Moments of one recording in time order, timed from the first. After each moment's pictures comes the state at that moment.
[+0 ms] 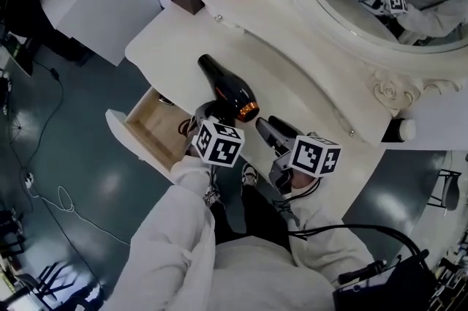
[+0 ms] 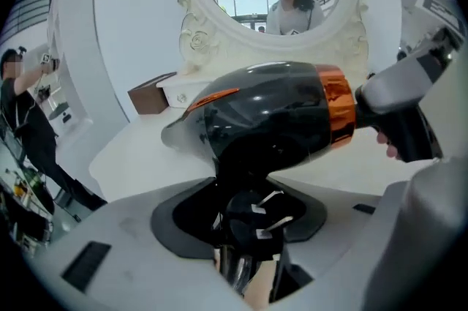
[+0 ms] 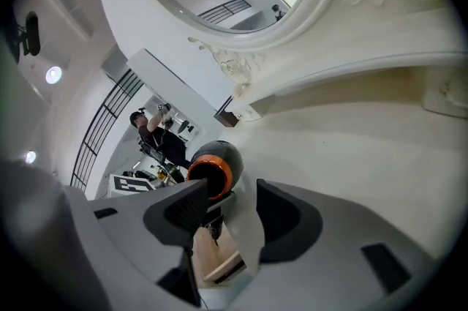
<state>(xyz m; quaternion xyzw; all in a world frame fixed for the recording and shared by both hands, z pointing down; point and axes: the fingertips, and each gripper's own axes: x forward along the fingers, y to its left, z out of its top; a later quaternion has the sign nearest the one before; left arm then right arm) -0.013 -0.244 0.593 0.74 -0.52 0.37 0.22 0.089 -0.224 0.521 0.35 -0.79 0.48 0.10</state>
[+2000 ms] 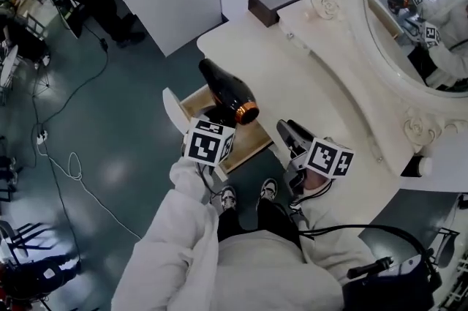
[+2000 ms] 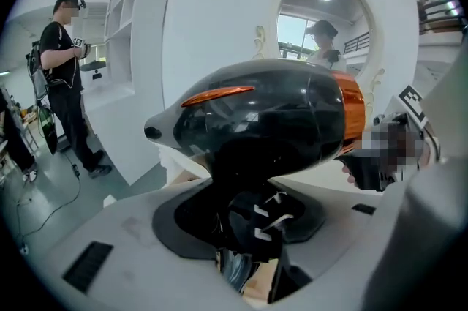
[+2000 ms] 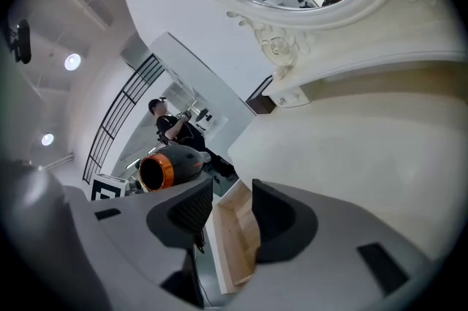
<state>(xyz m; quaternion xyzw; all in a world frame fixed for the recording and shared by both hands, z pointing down) -0.156 -0.169 0.517 0.72 -0.58 0.23 0.30 -0.013 -0.195 0.491 0.29 -0.84 0.45 0.11</state>
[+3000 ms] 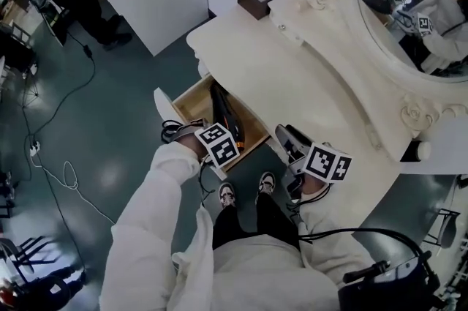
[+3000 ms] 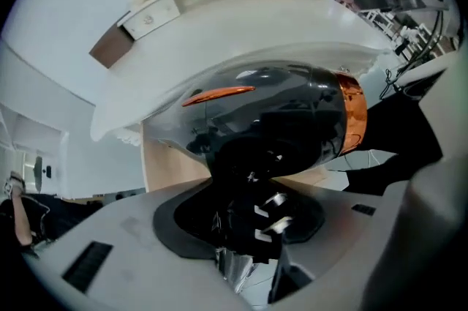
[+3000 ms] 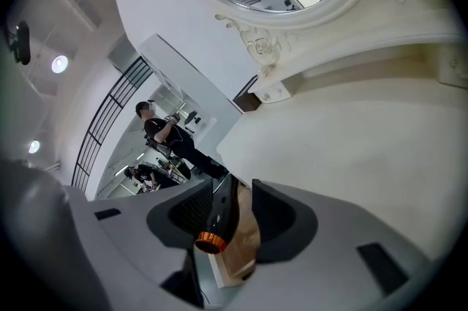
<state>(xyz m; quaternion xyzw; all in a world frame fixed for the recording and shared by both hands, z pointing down) -0.176 -0.095 0.657 0.67 -0.30 0.65 0.20 -0.005 -0.170 0.508 0.34 -0.81 0.47 0.11</state>
